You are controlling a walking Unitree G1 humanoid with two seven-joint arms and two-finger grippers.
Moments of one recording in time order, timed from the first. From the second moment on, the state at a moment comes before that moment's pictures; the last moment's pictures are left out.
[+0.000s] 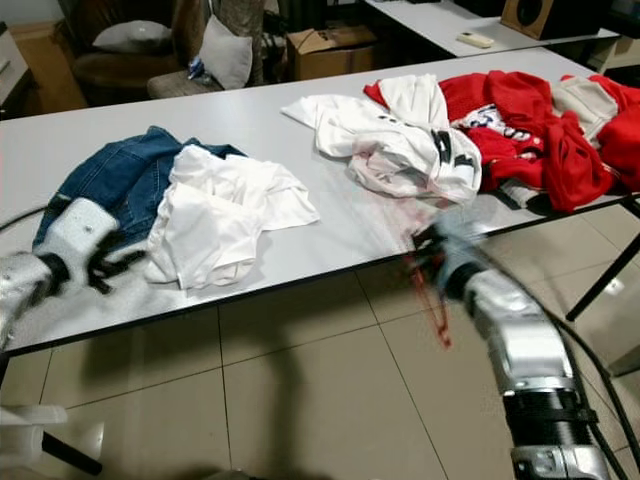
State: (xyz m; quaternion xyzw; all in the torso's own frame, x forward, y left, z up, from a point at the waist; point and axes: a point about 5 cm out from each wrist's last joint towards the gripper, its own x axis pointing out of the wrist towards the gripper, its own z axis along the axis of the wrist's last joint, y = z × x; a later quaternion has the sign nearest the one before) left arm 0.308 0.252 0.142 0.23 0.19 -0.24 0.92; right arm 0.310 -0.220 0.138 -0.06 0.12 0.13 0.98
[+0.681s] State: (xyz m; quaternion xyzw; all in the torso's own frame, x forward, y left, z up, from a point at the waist) left arm 0.372 0.153 0.156 0.04 0.10 -0.28 0.95; right arm 0.290 -0.192 0.152 -0.05 0.09 0.19 0.98
